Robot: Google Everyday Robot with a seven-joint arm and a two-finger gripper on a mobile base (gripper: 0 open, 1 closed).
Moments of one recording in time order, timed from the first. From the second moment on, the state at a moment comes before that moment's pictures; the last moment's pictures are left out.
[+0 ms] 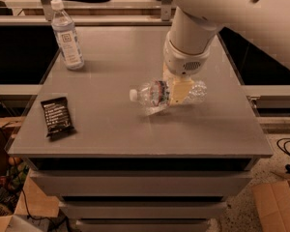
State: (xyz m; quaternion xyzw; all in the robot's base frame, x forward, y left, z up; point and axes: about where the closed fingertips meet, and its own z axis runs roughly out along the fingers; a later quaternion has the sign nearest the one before) arm 0.537 -0.074 0.877 -0.77 0.63 -0.04 0.12
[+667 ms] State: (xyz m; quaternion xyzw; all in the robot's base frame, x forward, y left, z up) arm 0.541 -0.065 0.866 -0.77 0.63 -0.03 0.10
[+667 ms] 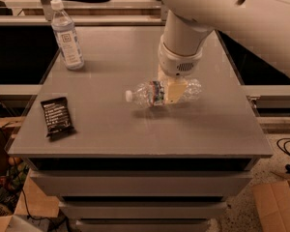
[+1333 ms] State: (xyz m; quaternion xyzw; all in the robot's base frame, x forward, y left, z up) arm 0.541 -0.065 0.859 -0.77 0.63 -0.02 0.10
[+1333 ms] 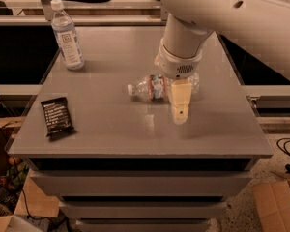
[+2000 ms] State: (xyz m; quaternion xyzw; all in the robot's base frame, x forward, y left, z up) arm 0.536 -0.067 0.859 -0.77 0.63 -0.01 0.08
